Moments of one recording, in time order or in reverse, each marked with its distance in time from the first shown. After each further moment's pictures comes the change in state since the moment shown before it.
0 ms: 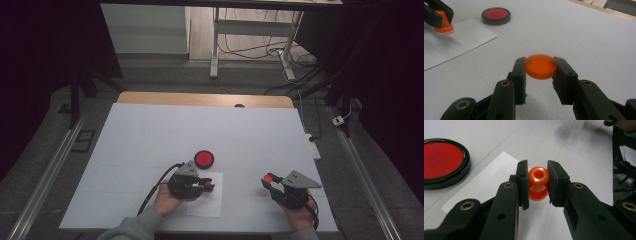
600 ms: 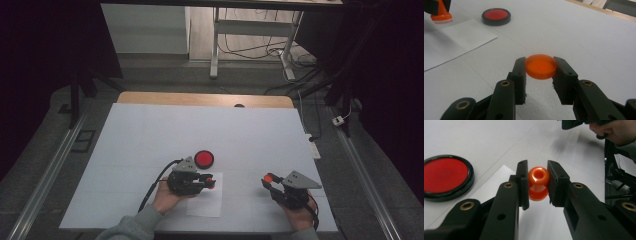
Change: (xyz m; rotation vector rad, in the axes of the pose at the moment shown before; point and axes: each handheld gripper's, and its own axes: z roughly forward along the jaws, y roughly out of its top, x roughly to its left) left arm -0.001 0.010 -0.009 -0.053 -0.012 -0.007; right arm 0.000 0.000 -0.001 0.000 -0.002 -0.003
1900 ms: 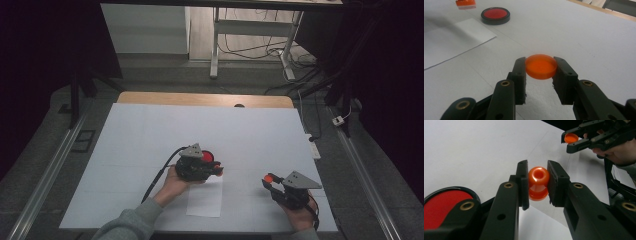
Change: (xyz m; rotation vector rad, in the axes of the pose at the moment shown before) left arm 0.022 0.031 0.017 -0.058 -0.048 -0.002; right arm 0.000 -0.001 -0.001 0.005 -0.009 -0.004
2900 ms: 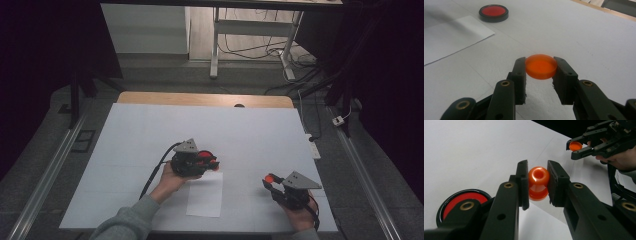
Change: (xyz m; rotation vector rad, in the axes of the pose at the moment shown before) left arm 0.009 0.005 -0.014 -0.037 0.026 -0.004; right arm 0.000 -0.001 0.000 0.010 -0.008 -0.007
